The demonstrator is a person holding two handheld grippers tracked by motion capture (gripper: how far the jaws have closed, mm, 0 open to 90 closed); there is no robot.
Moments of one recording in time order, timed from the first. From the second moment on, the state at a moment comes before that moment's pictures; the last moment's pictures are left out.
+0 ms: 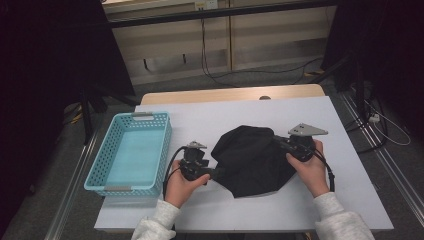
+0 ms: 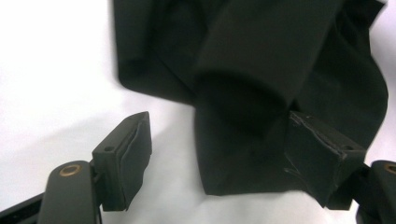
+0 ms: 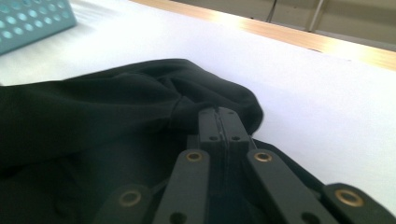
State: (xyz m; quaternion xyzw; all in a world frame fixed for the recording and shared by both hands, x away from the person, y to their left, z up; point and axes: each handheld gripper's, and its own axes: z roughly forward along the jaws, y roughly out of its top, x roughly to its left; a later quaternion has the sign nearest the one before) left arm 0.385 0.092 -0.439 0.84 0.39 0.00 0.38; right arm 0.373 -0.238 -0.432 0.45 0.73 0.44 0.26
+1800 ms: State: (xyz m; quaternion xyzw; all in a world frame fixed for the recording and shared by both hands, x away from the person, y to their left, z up) left arm 0.397 0.107 -0.442 0.83 0.43 -0.02 0.35; right arm 0.367 -0.270 -0.428 0.49 0.70 0.44 0.29
